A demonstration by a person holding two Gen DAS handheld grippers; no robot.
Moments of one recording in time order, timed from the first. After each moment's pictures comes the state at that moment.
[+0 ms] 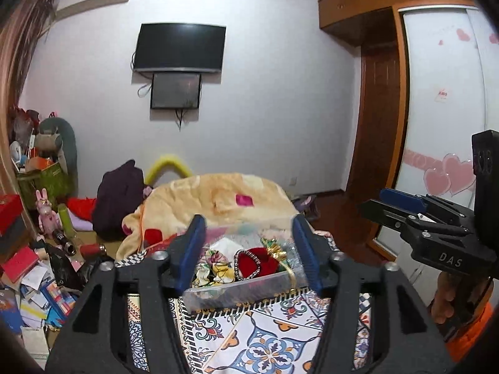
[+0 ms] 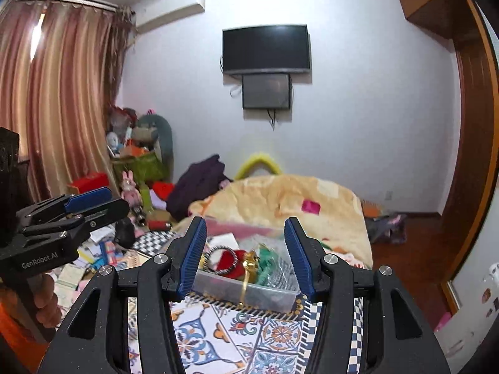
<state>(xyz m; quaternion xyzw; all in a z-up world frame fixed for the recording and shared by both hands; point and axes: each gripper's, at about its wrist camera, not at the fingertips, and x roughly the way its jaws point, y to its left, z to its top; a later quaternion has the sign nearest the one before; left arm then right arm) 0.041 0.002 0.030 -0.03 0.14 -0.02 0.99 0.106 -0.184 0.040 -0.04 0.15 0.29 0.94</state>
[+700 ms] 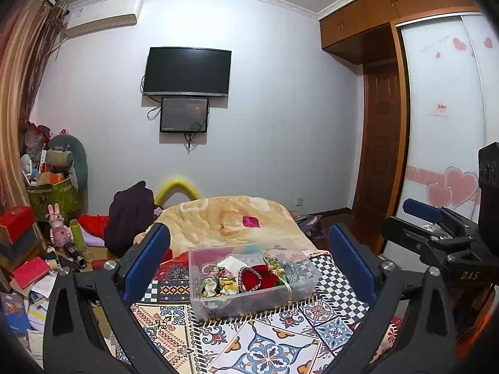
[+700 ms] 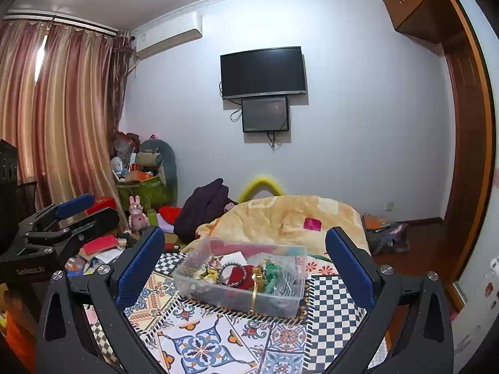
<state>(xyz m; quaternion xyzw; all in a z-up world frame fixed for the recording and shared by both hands) 0.010 -0.007 0.053 -0.02 0.09 0.00 1.00 0.079 -0.193 0.046 0.00 0.11 0.29 0.95</state>
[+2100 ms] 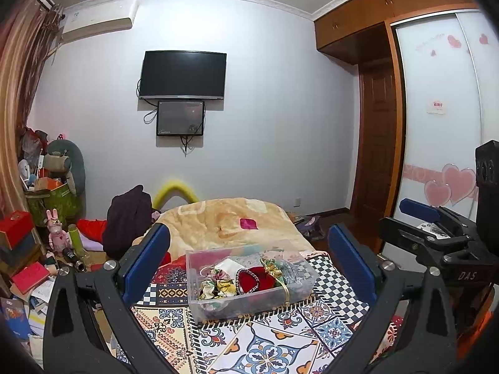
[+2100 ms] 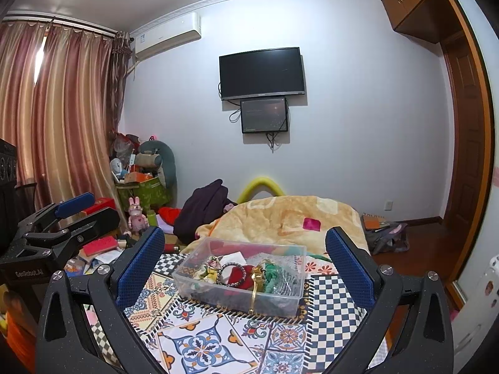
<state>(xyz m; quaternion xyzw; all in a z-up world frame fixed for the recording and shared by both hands) 0.007 -0.013 0.054 -0.01 0.09 -0.01 1.00 0.073 -0.199 0.048 0.00 0.11 0.29 0.95</state>
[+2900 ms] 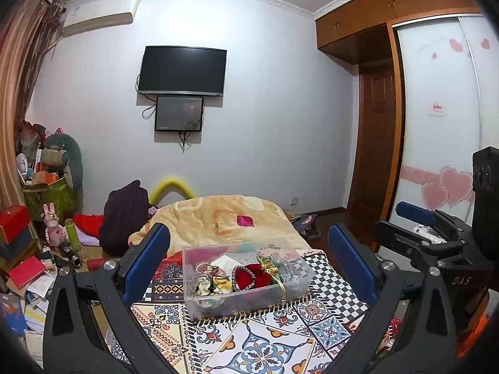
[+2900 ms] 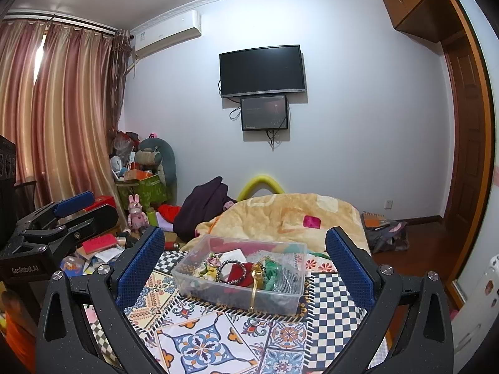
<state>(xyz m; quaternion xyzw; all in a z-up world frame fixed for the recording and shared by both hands) 0.008 -0.010 0.053 -0.03 0.09 -0.01 1.00 0.071 -0.197 0.049 0.00 0.11 0.29 0.95</state>
